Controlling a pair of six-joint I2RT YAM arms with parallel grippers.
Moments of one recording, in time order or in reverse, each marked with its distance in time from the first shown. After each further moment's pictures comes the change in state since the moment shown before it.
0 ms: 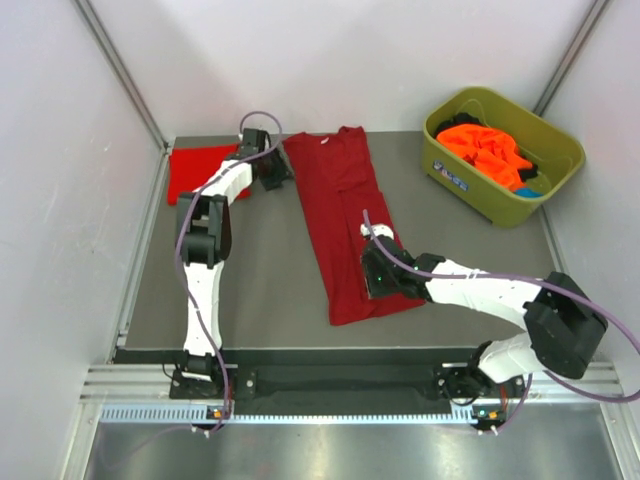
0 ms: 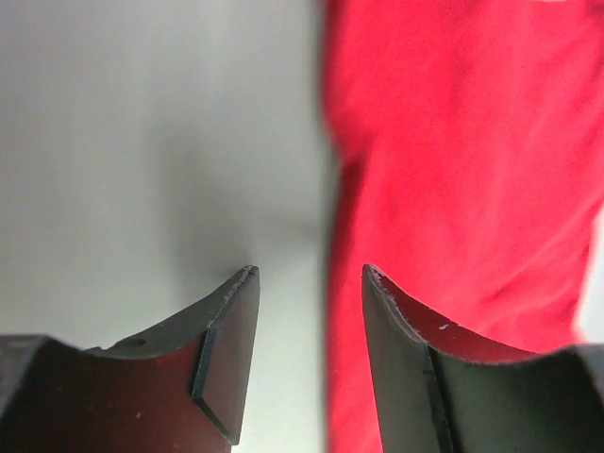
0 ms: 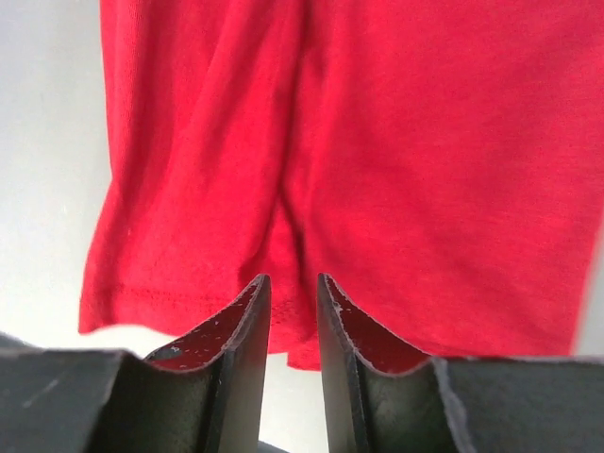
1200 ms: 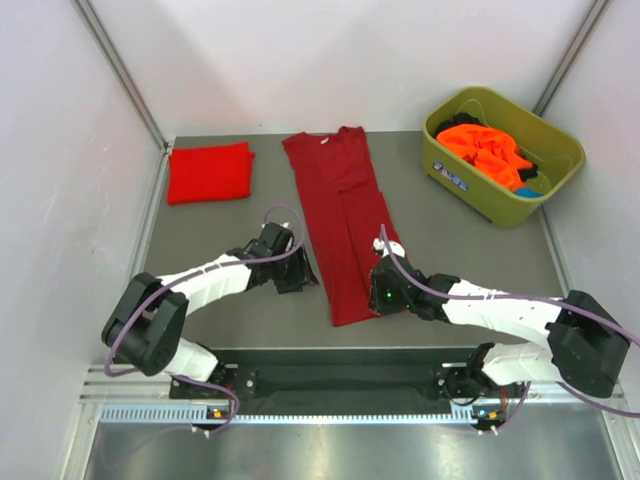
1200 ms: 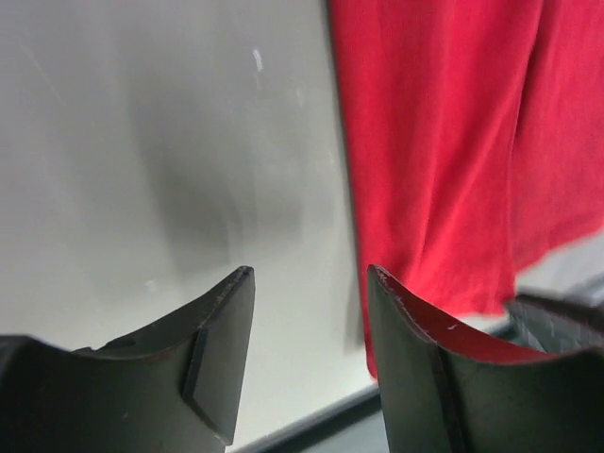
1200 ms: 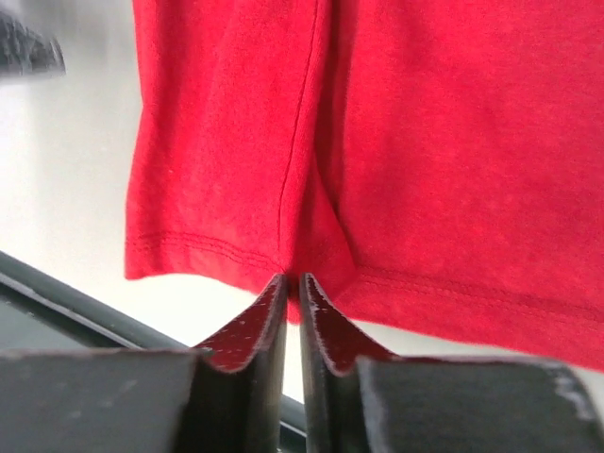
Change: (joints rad) left arm -0.407 -0.997 -1.313 0.141 -0.004 -0.172; right arm 0.051 -0.119 -0.185 0.111 -0.106 0.150
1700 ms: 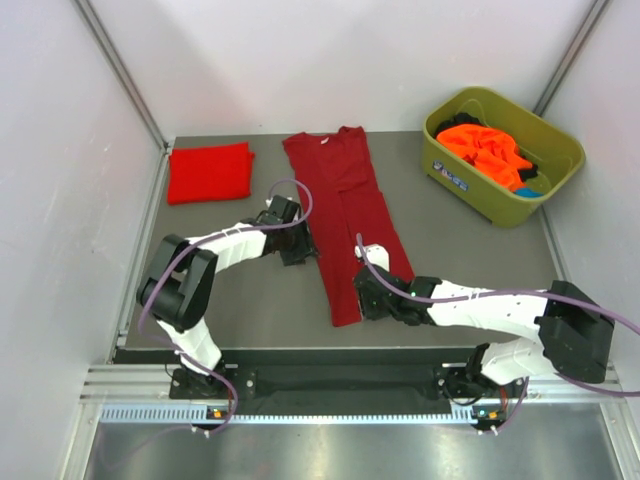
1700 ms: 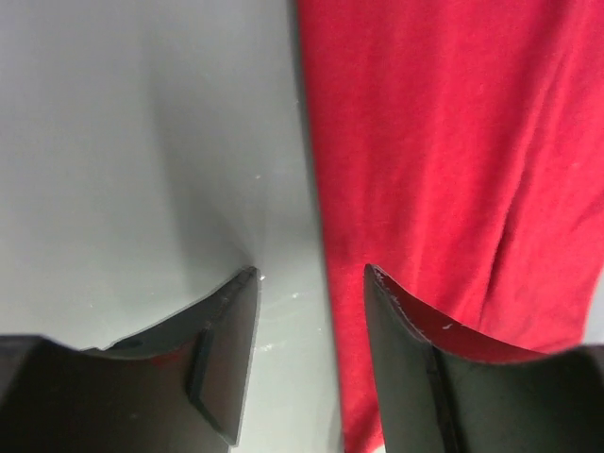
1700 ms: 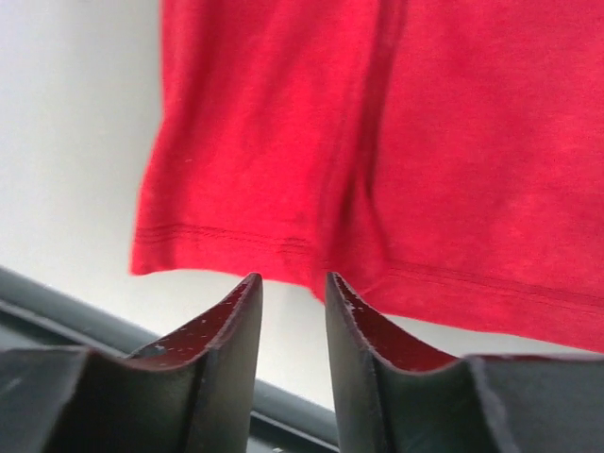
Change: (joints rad) left arm 0.087 0.287 0.294 -0.021 -0.068 0.045; right arm 0.159 0.074 0.107 -0.096 0.184 -0.006
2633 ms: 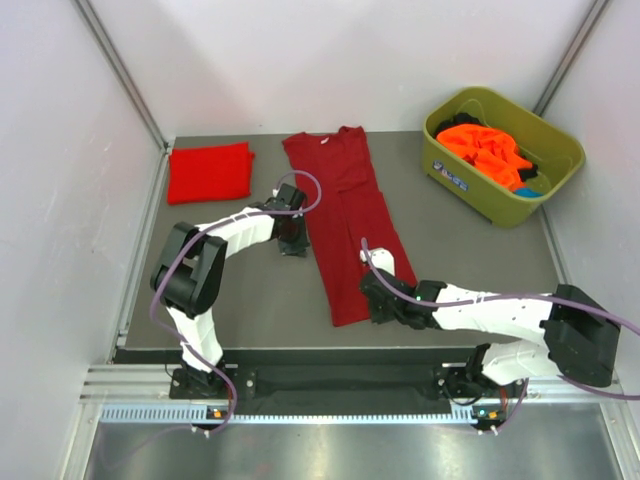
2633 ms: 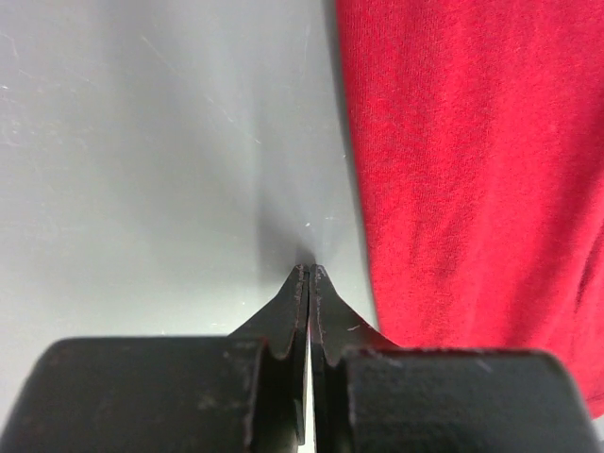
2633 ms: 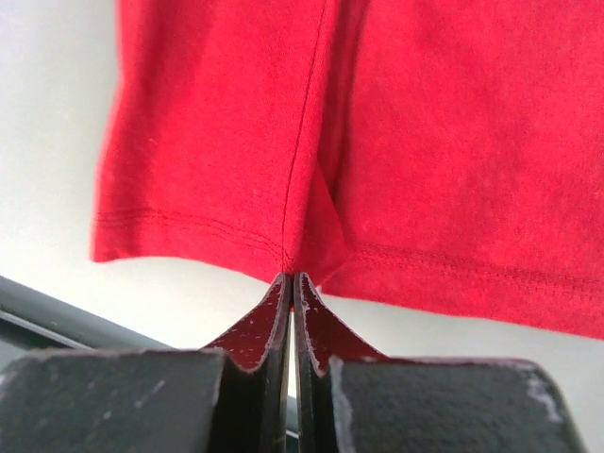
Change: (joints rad) left arm 0.006 0.130 0.185 -0.202 -0.089 0.158; right arm -0.002 -0.036 -0.048 -0.009 0.023 -0.011
